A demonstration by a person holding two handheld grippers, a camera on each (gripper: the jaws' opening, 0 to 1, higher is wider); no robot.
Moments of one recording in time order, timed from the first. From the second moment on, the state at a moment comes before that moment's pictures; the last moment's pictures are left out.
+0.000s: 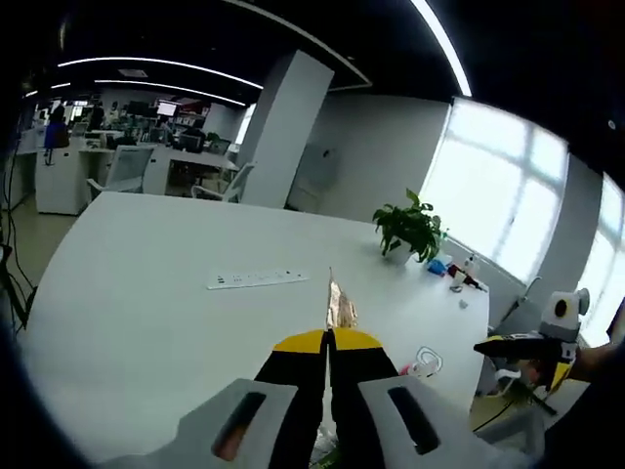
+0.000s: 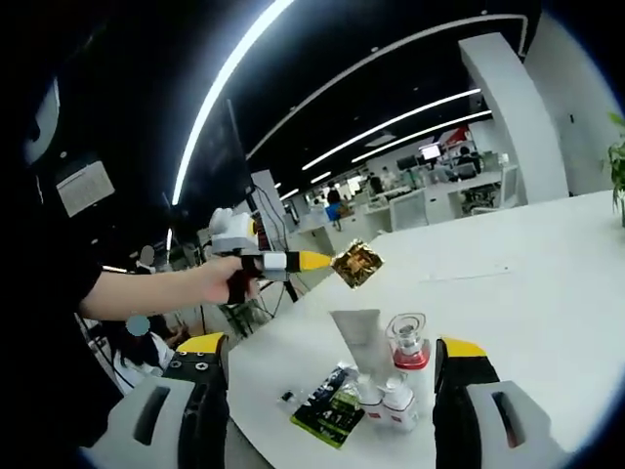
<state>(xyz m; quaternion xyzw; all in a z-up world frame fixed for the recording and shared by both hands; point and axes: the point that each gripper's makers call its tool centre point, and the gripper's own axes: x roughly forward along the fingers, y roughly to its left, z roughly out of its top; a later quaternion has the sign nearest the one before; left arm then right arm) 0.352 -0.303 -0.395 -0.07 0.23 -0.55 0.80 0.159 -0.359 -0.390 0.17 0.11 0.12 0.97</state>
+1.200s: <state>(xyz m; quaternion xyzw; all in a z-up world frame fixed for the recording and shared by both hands) 0.195 -0.244 -0.300 -0.24 0.18 -0.62 0.73 0.165 -0.291 -0.324 0.29 0.02 0.24 0.92</state>
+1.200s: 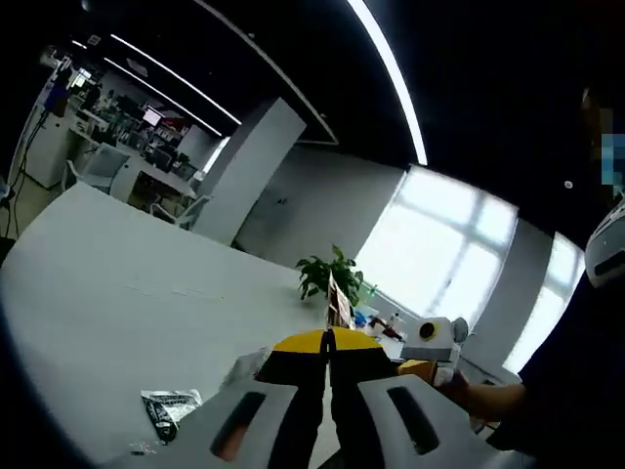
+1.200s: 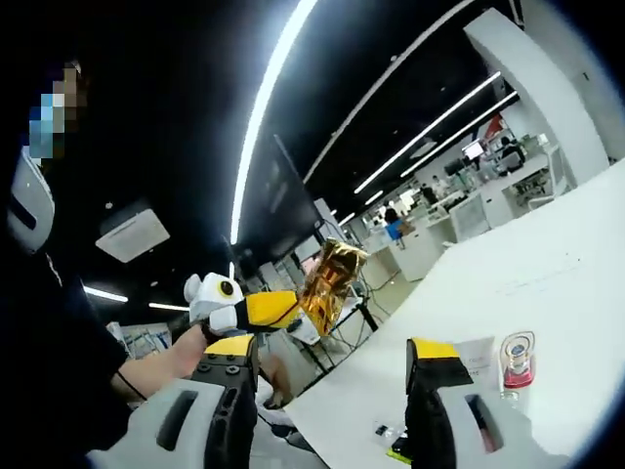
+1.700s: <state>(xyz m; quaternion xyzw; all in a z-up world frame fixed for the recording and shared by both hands) 0.178 -0.239 -0.316 -0.26 0.20 -0.61 0.72 0.156 -0.281 -0.309 0.35 0.01 0.27 0.90</state>
